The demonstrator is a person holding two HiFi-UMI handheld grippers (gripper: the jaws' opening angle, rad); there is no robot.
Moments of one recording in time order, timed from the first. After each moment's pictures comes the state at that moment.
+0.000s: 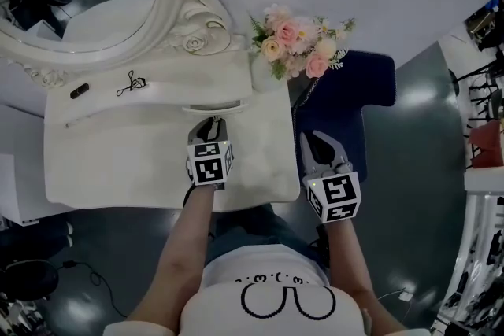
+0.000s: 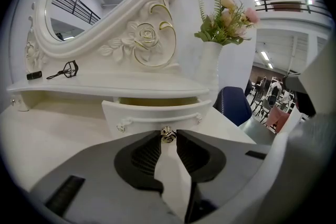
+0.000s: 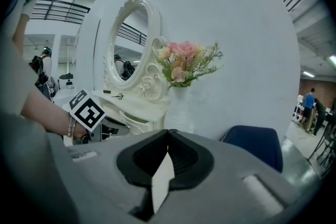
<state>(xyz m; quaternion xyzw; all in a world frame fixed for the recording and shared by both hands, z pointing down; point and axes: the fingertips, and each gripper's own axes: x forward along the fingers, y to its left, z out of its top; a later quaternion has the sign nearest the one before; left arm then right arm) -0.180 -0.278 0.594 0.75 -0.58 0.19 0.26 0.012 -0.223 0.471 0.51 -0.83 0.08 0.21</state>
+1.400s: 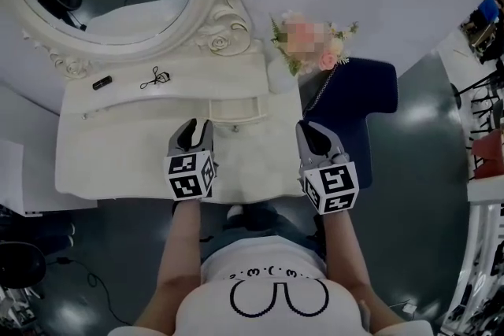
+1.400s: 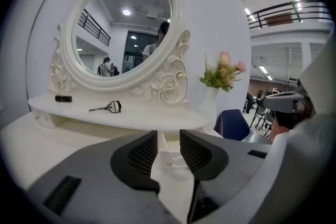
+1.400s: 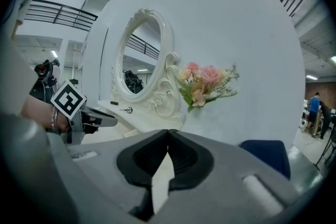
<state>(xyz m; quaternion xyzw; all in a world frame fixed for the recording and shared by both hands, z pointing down) -0.260 -0.229 0.496 0.76 -0.61 0.11 0.21 -0.042 -0.208 0.429 0.50 -0.85 0.05 0.17</state>
